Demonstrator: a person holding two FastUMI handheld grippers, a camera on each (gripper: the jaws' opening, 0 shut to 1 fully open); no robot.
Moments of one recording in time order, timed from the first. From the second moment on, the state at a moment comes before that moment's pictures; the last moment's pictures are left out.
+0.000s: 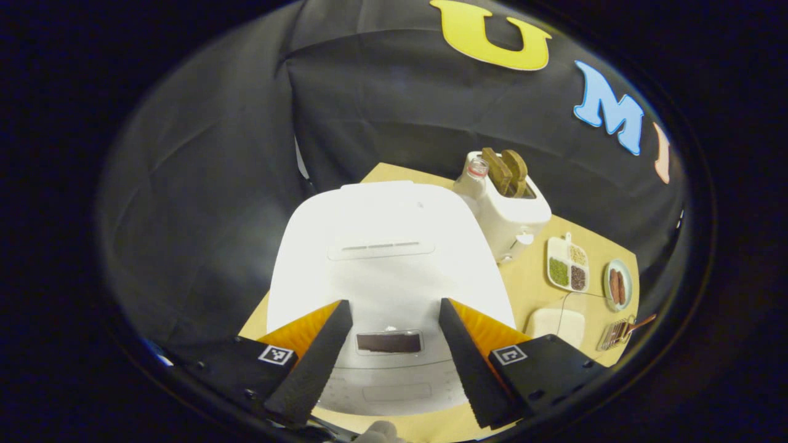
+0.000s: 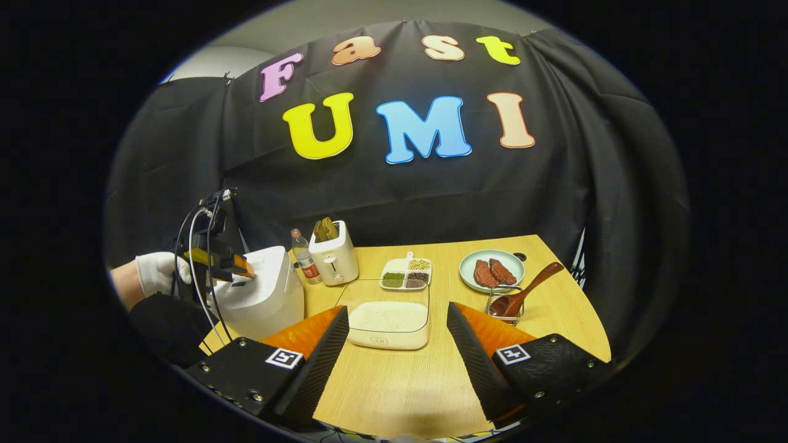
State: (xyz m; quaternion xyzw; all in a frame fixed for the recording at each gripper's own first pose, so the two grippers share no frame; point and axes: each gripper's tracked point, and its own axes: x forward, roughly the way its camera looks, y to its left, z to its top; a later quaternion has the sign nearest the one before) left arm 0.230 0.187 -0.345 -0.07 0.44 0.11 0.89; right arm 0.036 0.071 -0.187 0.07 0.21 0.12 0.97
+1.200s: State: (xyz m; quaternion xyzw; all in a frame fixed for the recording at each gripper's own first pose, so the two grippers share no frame) left arm 0.126 0.110 -0.040 -0.01 0.07 0.03 1.00; right arm 0.040 0.028 -0.095 0.06 0.10 0.07 0.99
